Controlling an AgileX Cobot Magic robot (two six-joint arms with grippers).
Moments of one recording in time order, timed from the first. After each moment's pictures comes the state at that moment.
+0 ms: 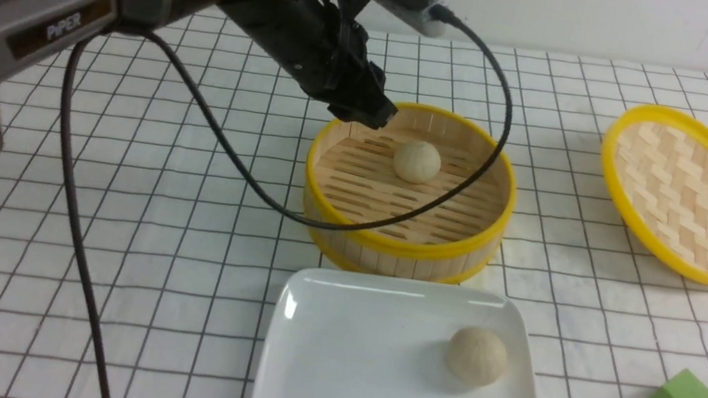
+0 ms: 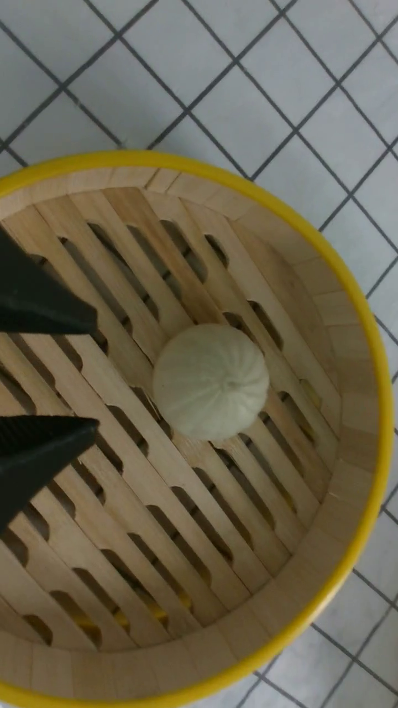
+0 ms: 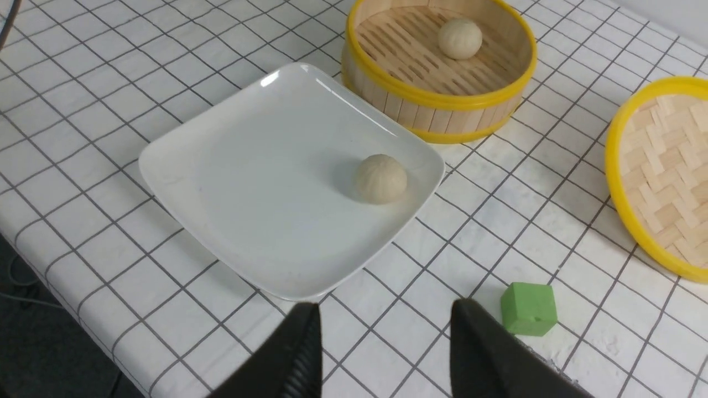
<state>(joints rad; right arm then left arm) 0.39 0.28 -0.92 0.24 1.26 -0.32 -0.39 2.07 -1.83 -0.42 0.77 0.67</state>
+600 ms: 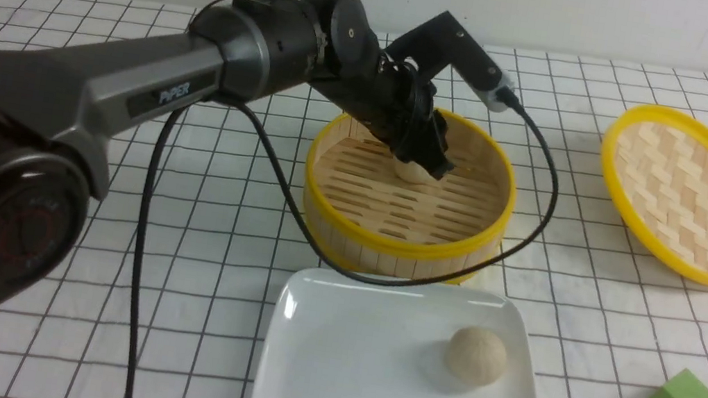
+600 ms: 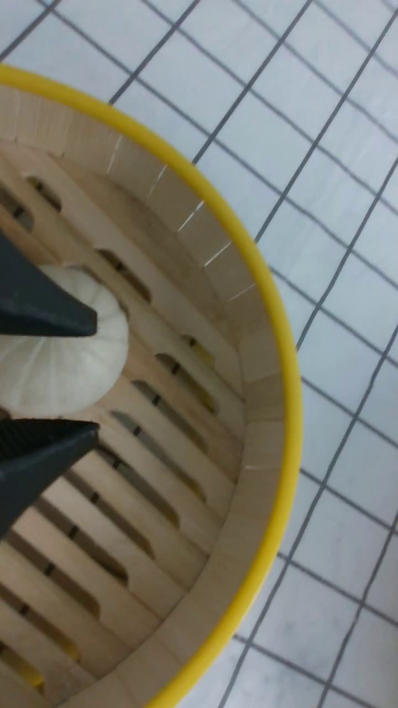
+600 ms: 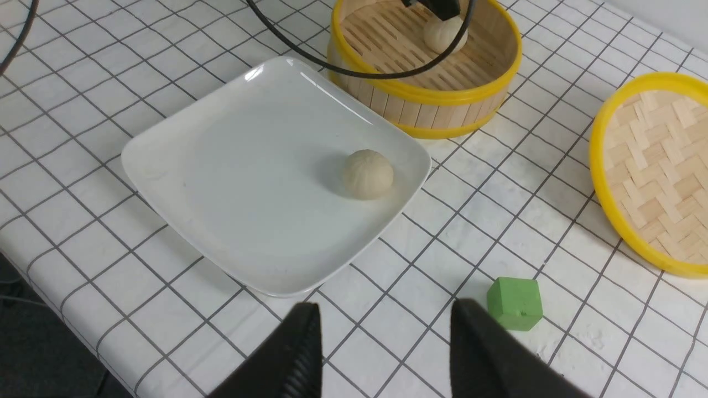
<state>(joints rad) 0.39 0.28 -0.92 0.22 1.26 -0.32 -0.52 2.17 -1.83 -0.40 0.48 0.79</state>
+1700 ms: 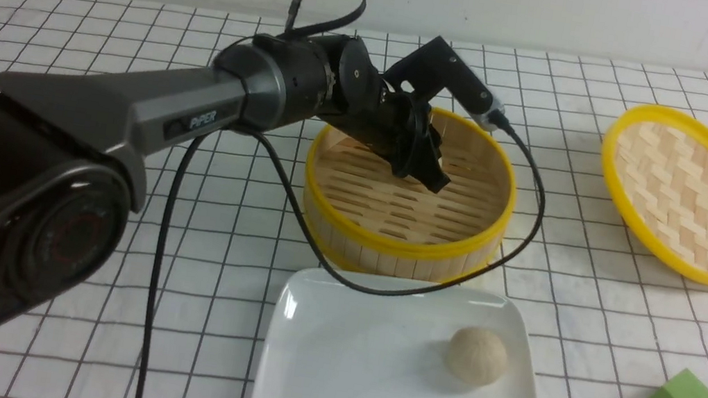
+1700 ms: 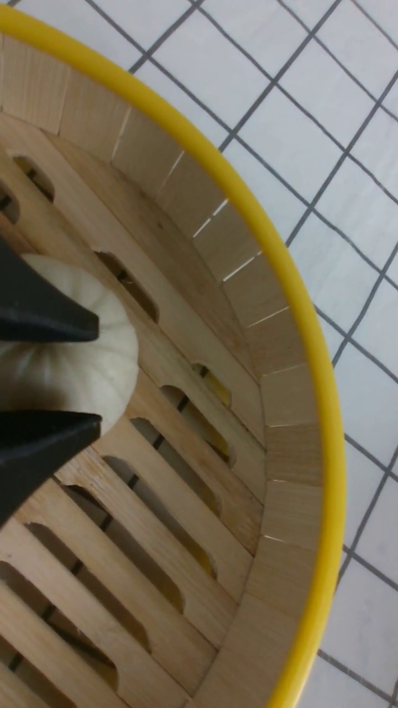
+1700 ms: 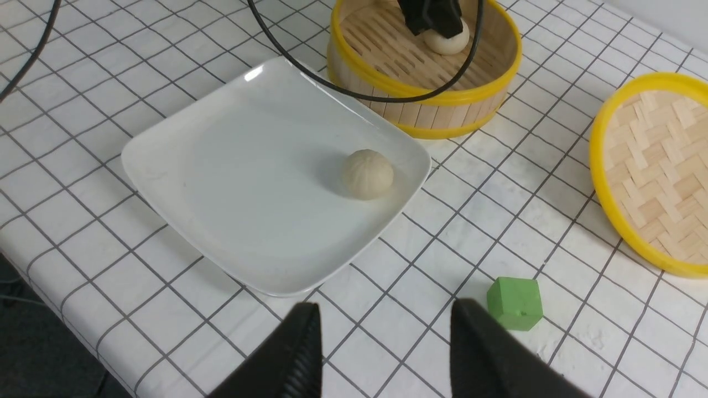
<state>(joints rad) 0.39 0.28 -0.92 0.22 1.26 -0.32 -0.52 2.27 -1.83 -0.40 0.39 0.79</state>
